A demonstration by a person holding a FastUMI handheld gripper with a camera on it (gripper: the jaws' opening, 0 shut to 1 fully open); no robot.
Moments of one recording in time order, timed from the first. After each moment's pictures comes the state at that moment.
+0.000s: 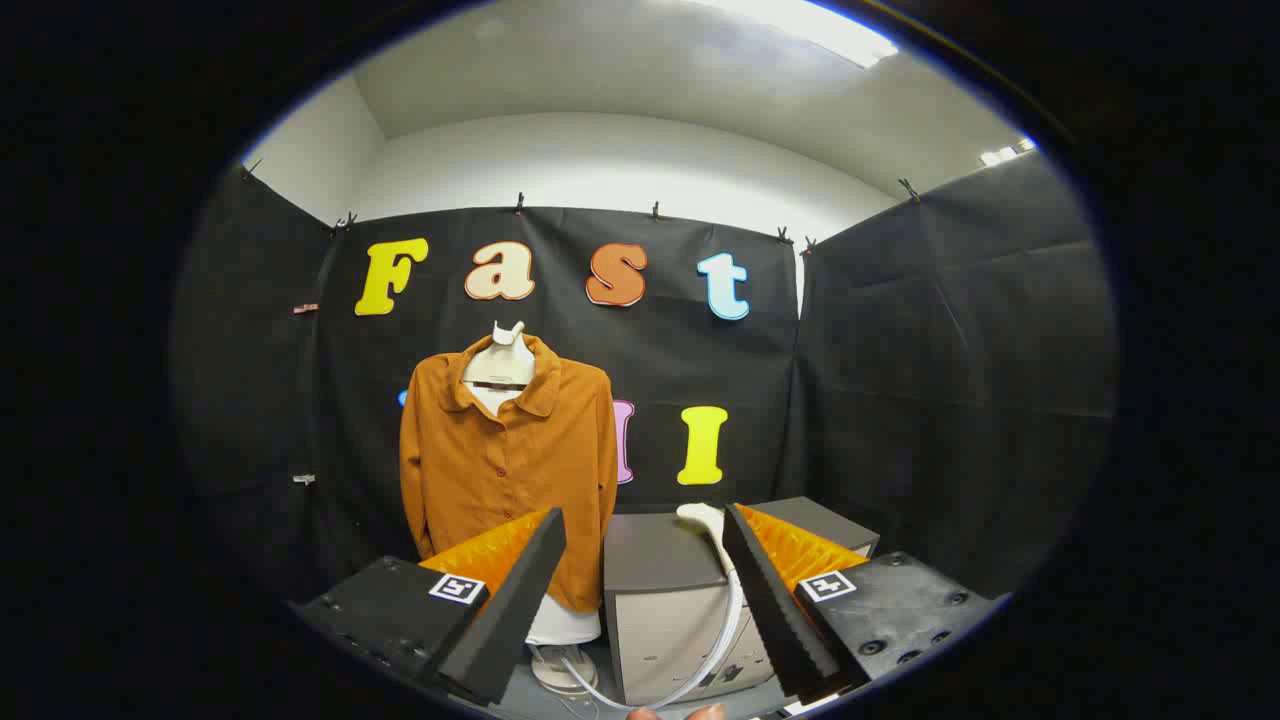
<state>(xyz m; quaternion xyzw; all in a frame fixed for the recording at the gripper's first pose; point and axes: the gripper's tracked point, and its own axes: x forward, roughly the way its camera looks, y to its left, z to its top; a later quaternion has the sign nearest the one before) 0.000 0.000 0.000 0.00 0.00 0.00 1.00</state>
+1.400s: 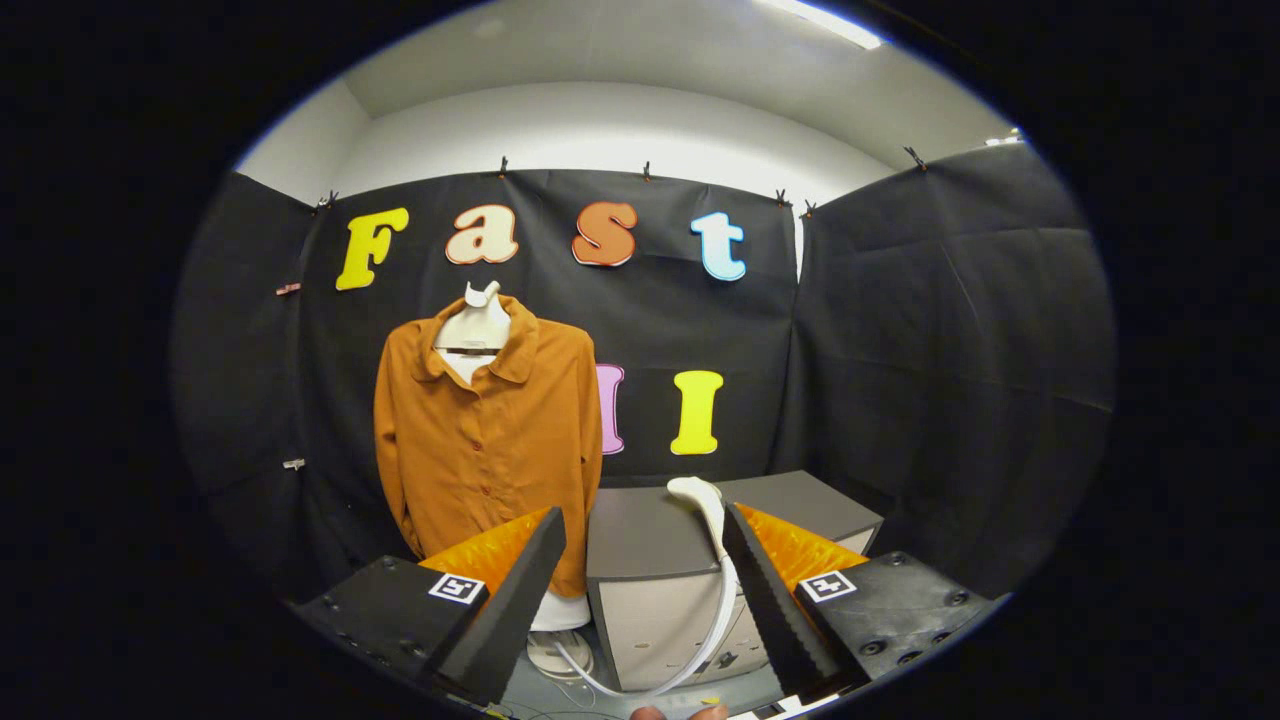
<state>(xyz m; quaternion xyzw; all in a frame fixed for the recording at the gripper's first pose) 0.068 -0.038 -0.041 0.00 0.08 -0.01 1.00</state>
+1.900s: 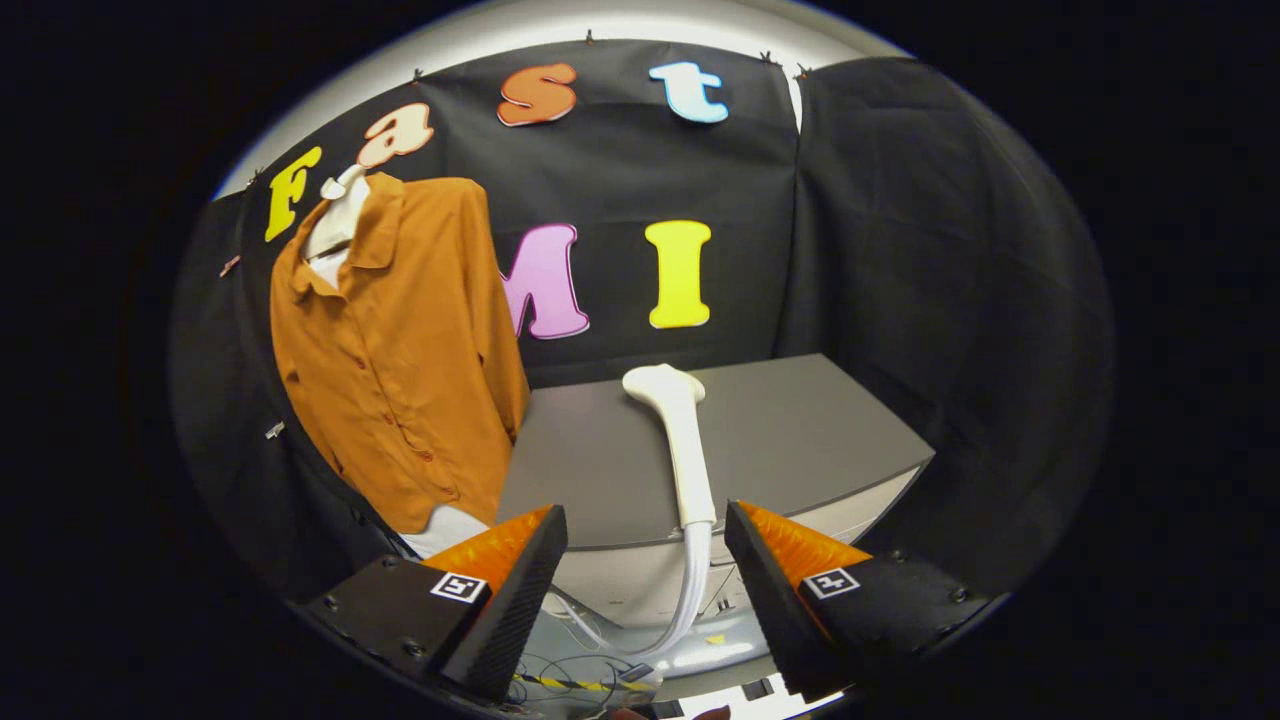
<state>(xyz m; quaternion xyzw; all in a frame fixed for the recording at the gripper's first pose) 0.217 -0.126 -0.200 0.05 0.30 0.00 0.95</state>
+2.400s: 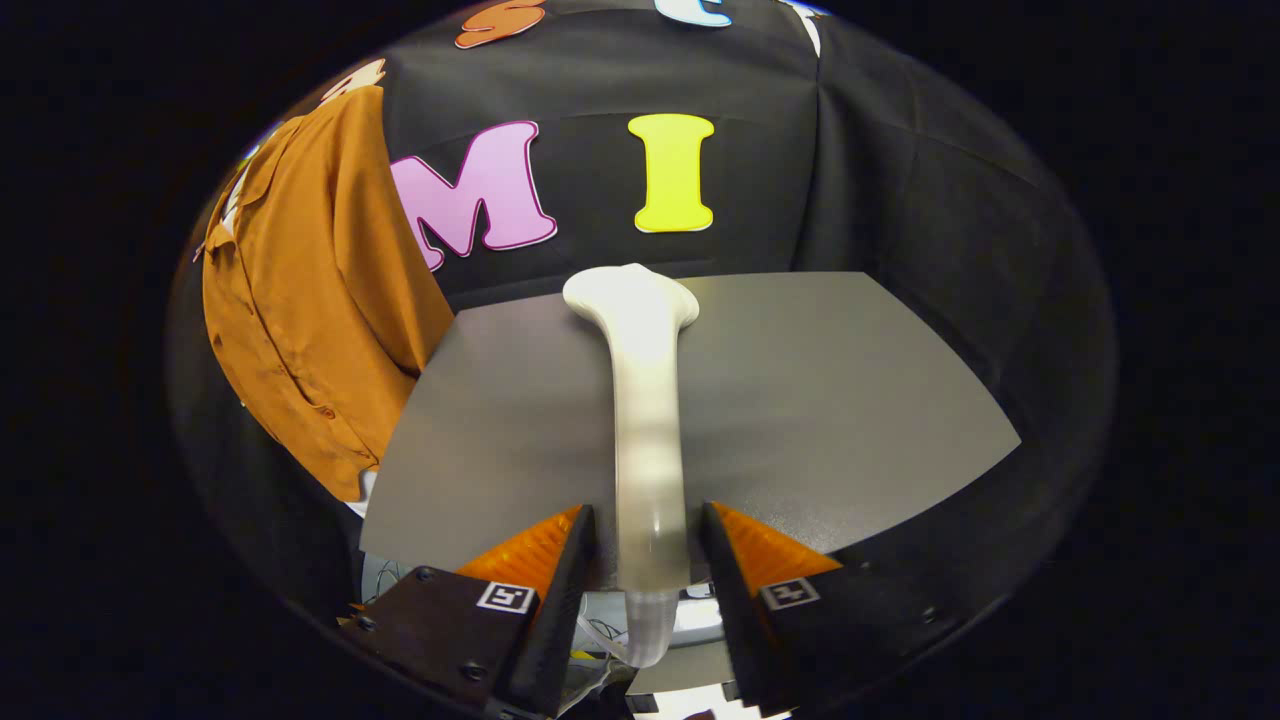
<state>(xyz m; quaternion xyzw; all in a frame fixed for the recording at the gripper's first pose) 0.300 -0.150 -0.309 0.03 0.37 0.00 0.93</state>
